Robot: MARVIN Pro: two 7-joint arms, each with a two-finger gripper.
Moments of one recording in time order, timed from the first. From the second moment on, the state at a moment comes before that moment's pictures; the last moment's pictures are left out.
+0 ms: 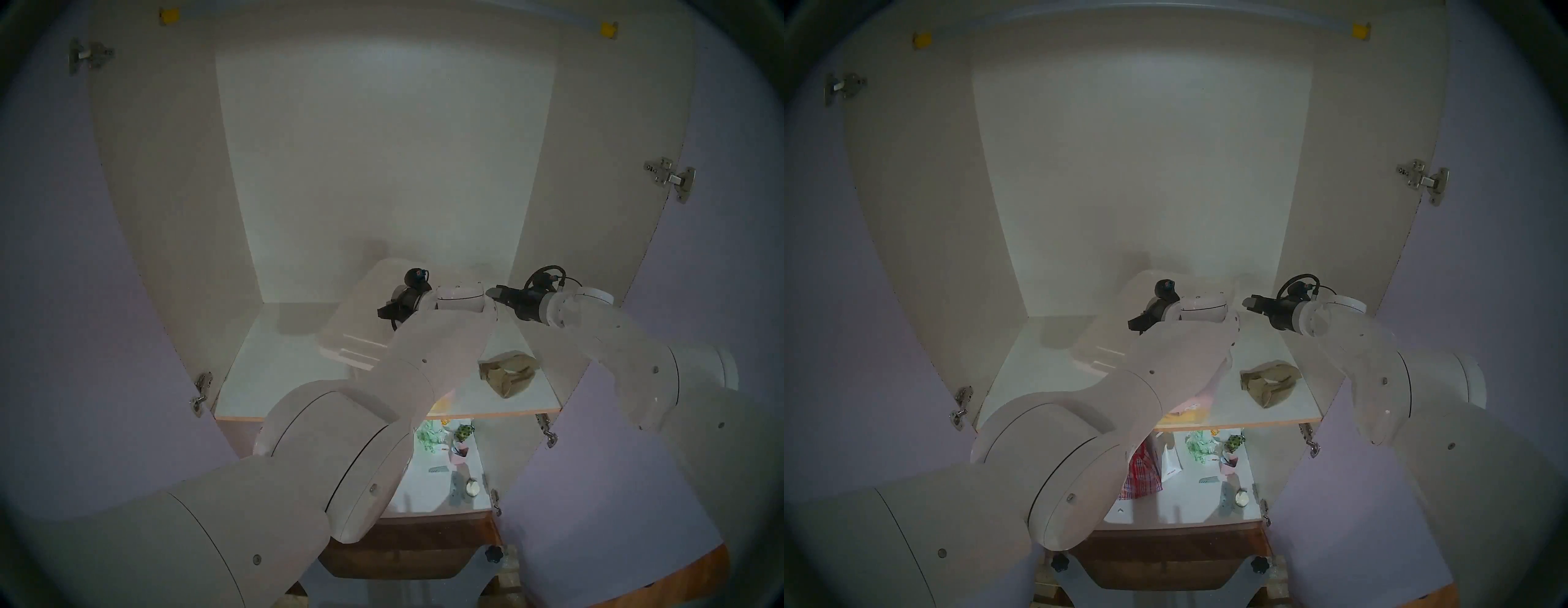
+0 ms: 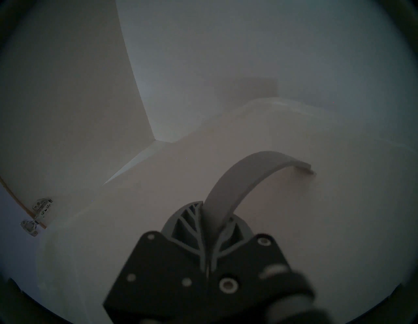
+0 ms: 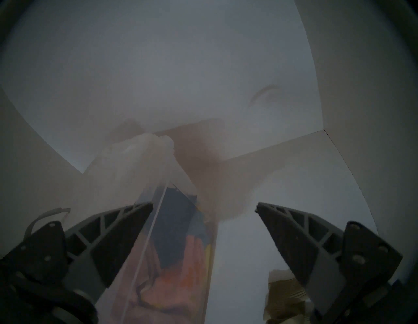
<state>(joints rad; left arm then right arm) 0.62 -1.99 -1.17 -0.50 -0.48 0.24 1.11 -0.43 -1.27 1.54 -0.12 0.34 0.35 0.63</state>
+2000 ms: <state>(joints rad) 0.48 -1.97 -1.01 -0.30 -0.59 0.20 0.90 -0.43 -1.27 1.54 -0.12 0.34 0.37 0.67</state>
